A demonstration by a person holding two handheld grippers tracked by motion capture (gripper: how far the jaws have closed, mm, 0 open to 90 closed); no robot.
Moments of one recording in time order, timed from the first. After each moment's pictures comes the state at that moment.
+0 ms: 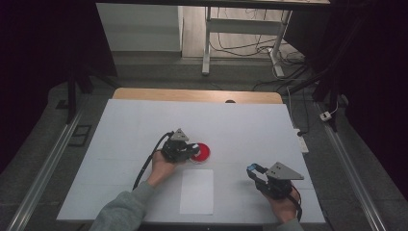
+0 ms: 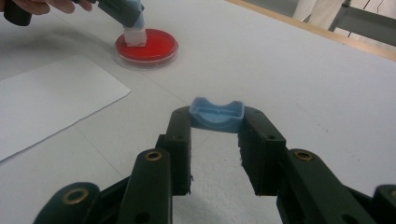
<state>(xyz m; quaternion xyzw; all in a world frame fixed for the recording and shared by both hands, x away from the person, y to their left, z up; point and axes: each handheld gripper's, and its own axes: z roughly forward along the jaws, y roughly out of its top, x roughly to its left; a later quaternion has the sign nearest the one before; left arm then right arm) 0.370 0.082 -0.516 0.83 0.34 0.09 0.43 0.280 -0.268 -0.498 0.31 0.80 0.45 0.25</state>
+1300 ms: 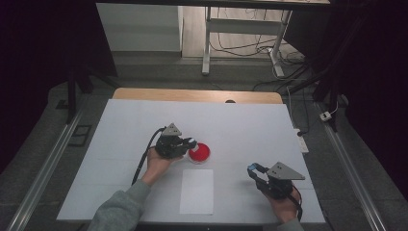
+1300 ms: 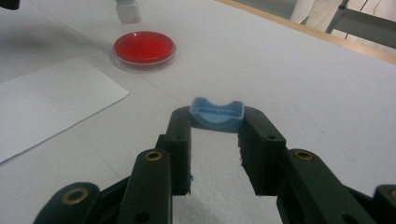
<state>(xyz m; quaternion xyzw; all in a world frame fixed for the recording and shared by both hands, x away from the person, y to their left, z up) 0.367 0.100 -0.495 0.80 0.35 0.09 0.48 0.279 -0.270 -0.497 0.31 0.80 0.45 0.25</state>
